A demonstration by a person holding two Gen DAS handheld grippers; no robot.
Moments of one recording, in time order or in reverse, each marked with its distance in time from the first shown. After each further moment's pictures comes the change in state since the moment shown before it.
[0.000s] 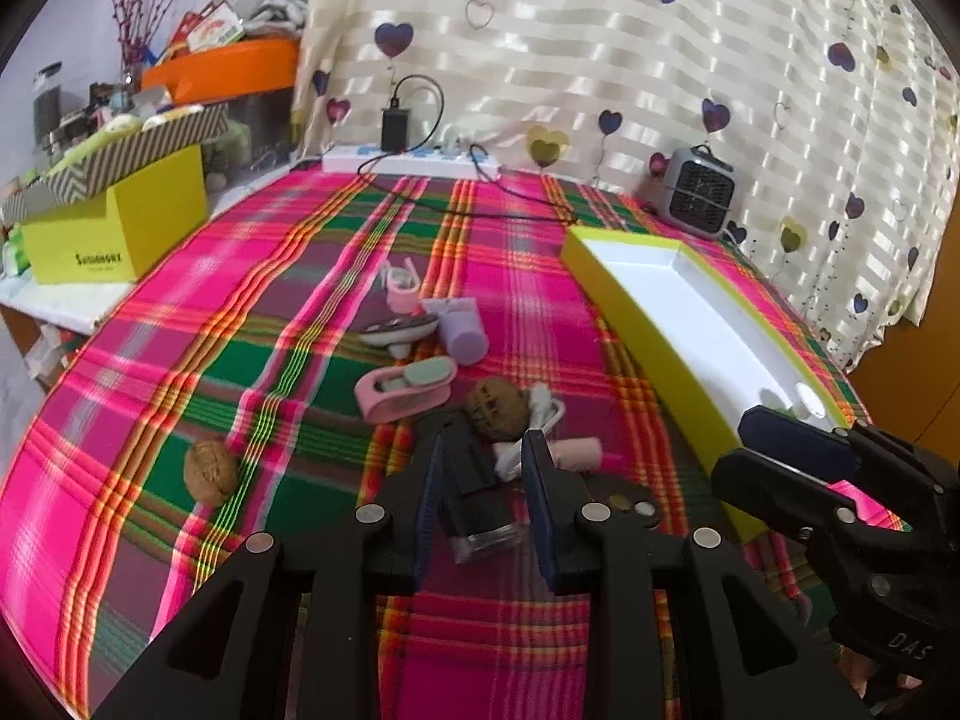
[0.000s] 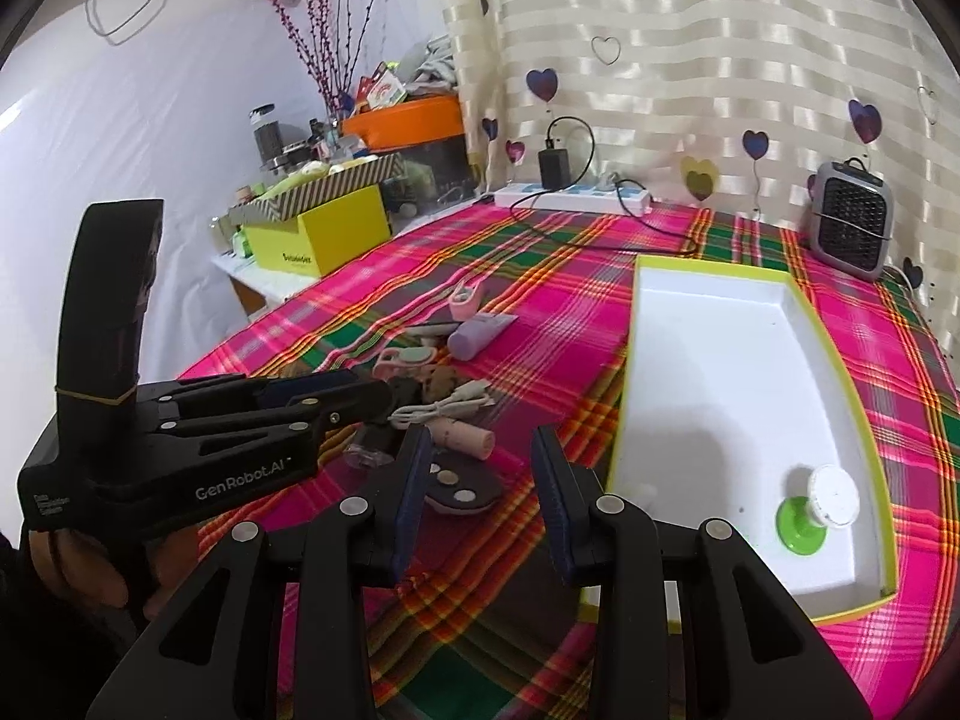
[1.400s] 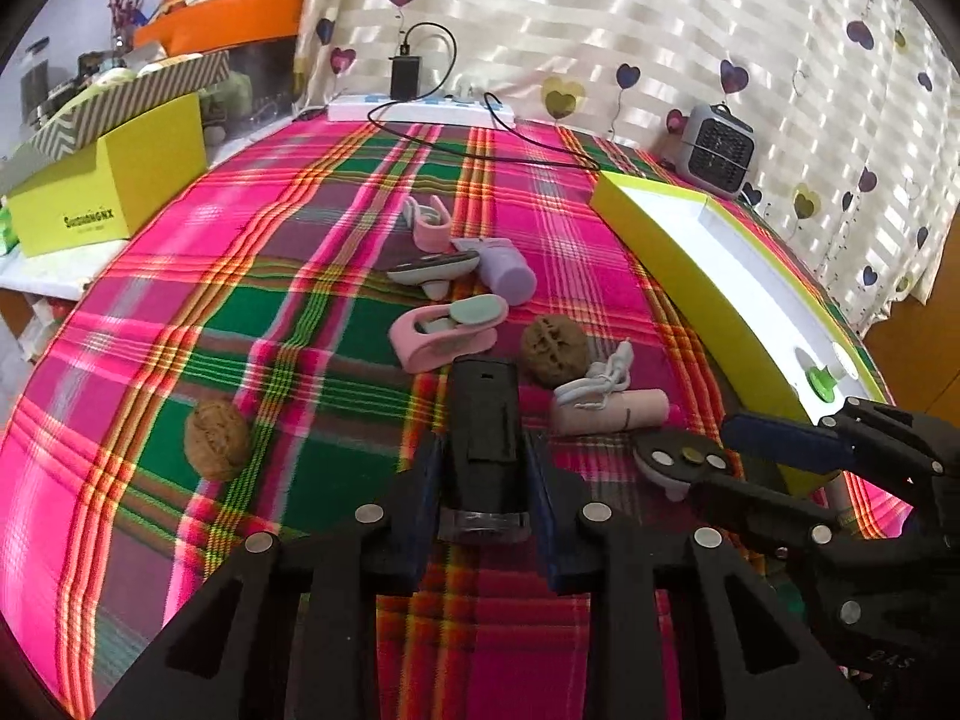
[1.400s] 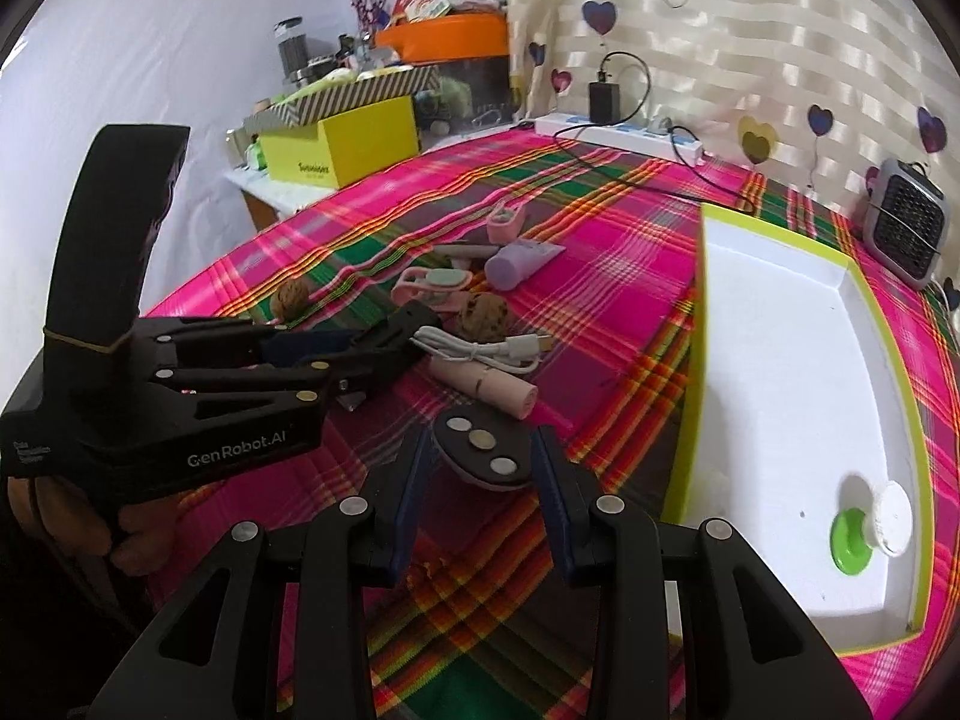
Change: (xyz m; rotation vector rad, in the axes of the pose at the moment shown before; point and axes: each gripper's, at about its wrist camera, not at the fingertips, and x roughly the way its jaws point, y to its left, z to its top) left arm 0.018 0.021 -0.009 -0.001 0.098 -0.009; right arm 0.039 0.021 -0.006 -0.113 0.183 0.022
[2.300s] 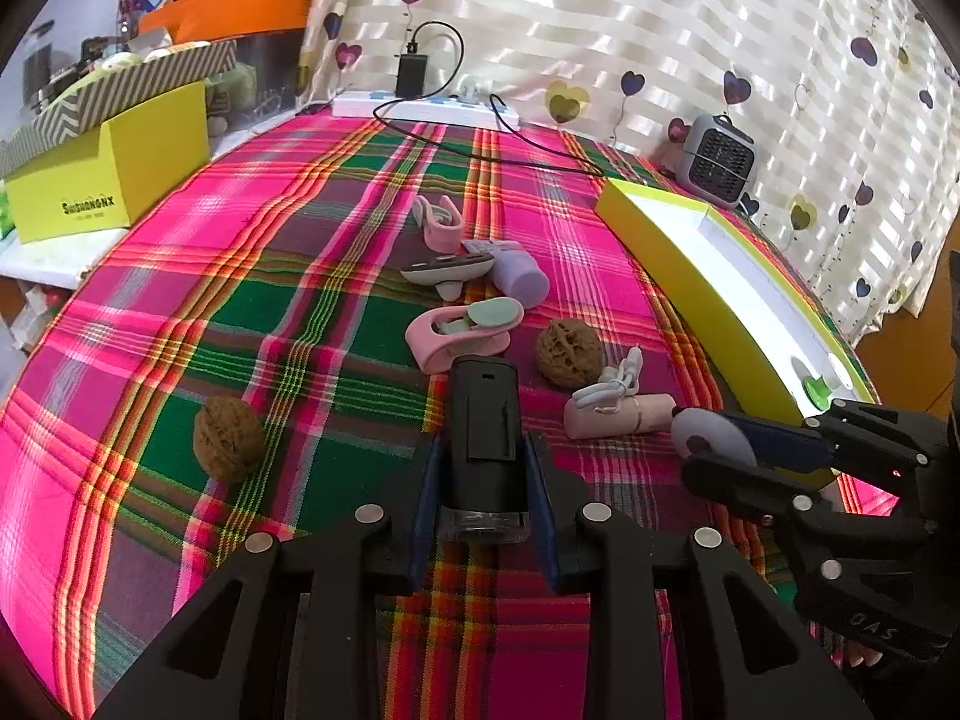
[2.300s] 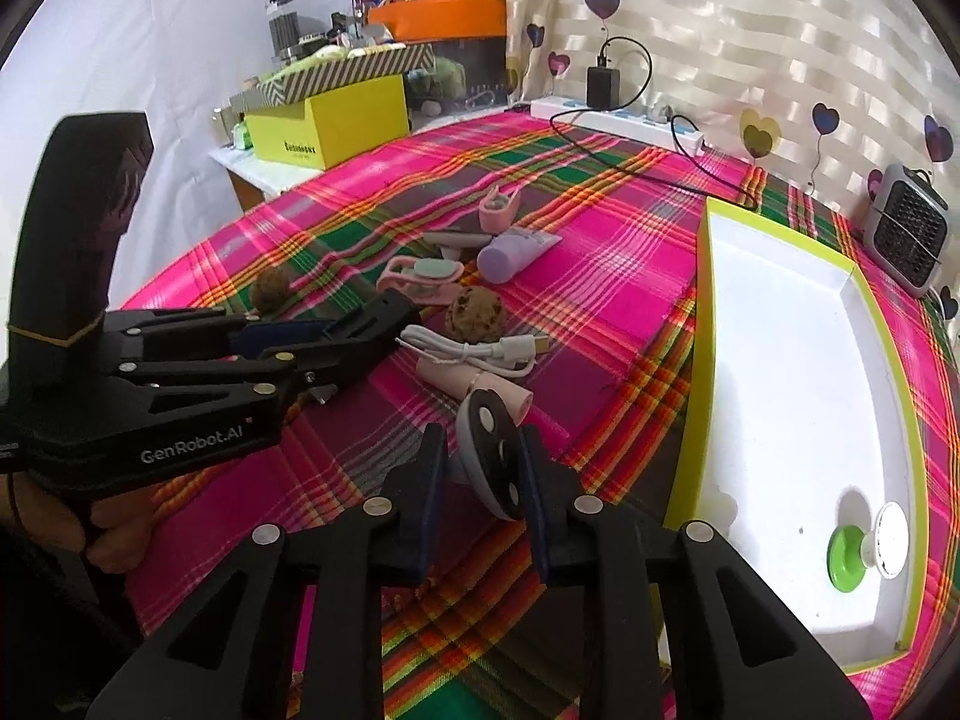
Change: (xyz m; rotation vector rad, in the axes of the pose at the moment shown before) left arm 0.001 0.009 0.000 -0.026 -0.002 -0.024; right arm 0.008 0.000 0.008 -0.006 0.039 -0.039
